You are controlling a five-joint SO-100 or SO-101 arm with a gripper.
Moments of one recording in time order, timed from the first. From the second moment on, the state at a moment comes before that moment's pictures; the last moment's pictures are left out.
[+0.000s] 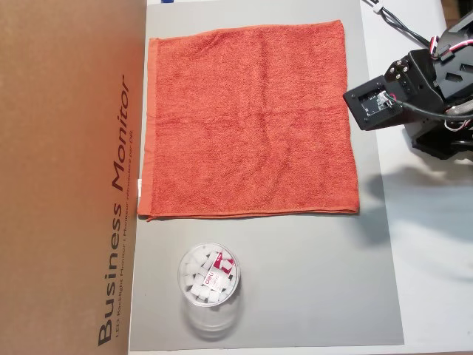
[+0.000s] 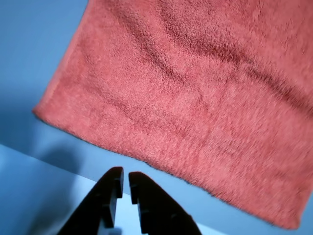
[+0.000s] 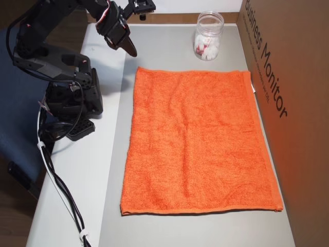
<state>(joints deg) -14.9 149.2 118.0 89.2 72.7</state>
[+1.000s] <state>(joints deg) -34.0 149.4 118.0 91.9 49.1</state>
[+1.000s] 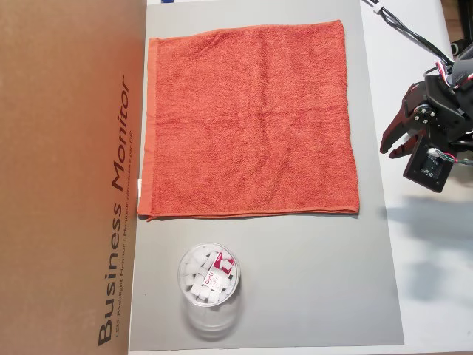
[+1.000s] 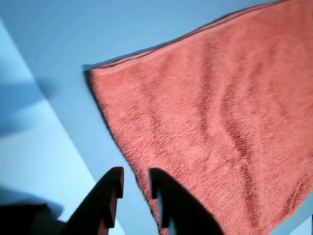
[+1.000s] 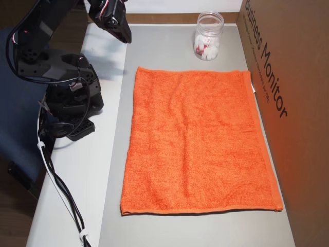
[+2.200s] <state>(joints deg) -37.4 149.2 133.1 79.1 60.3</state>
